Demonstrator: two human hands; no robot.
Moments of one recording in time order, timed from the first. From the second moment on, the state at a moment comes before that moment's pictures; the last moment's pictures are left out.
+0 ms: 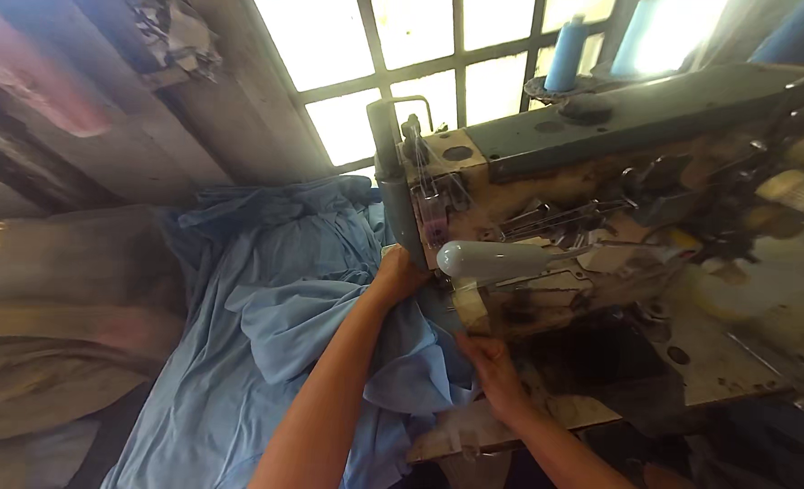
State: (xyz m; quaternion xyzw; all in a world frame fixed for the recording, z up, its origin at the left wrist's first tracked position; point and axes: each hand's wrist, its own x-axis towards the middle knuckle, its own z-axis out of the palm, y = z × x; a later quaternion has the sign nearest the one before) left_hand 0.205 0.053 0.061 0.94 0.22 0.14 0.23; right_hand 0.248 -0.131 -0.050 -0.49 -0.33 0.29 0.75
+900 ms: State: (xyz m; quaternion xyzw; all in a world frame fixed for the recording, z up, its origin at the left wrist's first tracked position) left_hand 0.210 0.054 0.048 0.93 0.23 0.17 0.21; right_hand 0.258 -0.126 -0.069 -0.48 -0.42 0.20 0.75
